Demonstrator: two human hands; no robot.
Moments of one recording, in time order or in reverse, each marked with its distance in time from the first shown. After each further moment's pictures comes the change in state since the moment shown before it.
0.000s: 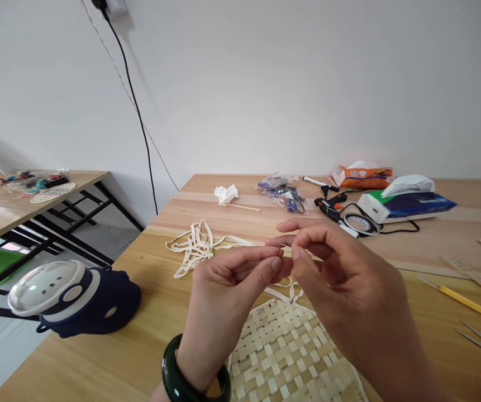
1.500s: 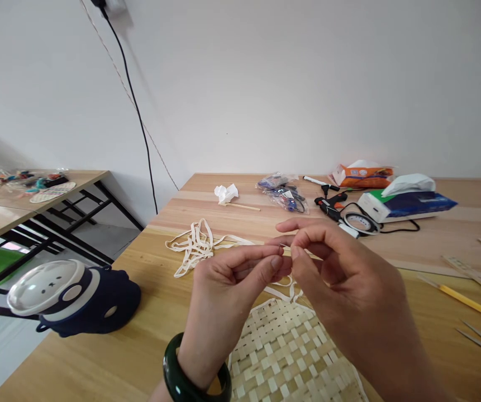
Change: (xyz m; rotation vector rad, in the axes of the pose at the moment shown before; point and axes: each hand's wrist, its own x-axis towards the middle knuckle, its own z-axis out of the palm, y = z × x) left_hand -0.002 0.001 0.002 0.015 0.018 -0.020; right_hand 0.000 -0.001 -0.001 -0.012 -0.021 0.020
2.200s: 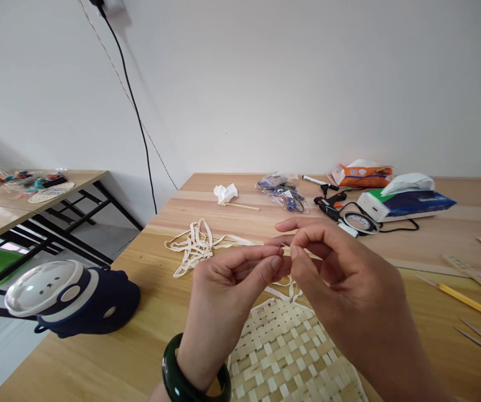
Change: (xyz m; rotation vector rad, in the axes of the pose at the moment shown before) left_hand 0.000 -0.001 0.000 0.027 -0.001 0.007; right_hand 0.000 0.000 -0.001 -0.004 0.004 -0.003
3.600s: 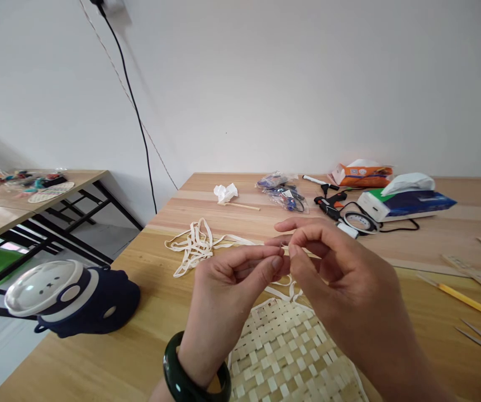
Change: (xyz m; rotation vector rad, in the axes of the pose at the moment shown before) left_hand 0.003 -0.002 -0.001 0.011 -0.017 0.024; right_hand 0.000 0.004 0.000 0.014 -0.019 0.003
